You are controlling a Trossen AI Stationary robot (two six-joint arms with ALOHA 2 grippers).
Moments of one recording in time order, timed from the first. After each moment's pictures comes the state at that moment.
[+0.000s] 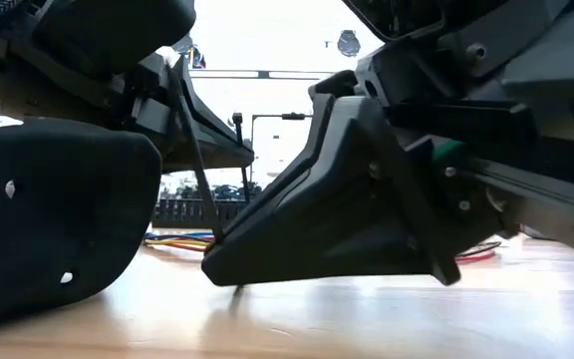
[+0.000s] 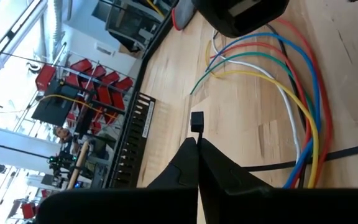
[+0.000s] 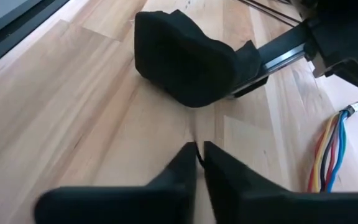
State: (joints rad) left arm -0.69 2.09 1.08 0.10 -1.23 0.16; right arm 0.64 2.25 1.25 0.34 0.60 0.03
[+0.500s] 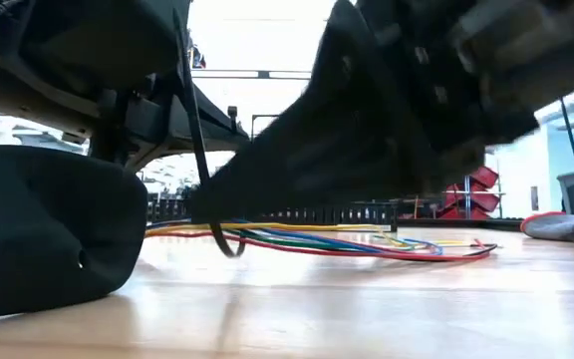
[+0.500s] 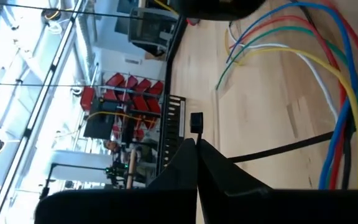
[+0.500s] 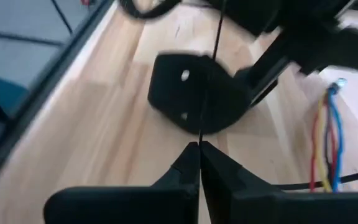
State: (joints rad) left arm -0.71 2.10 1.10 0.09 -1.36 0.41; right arm 0.63 2.20 1.25 0.38 0.57 0.24
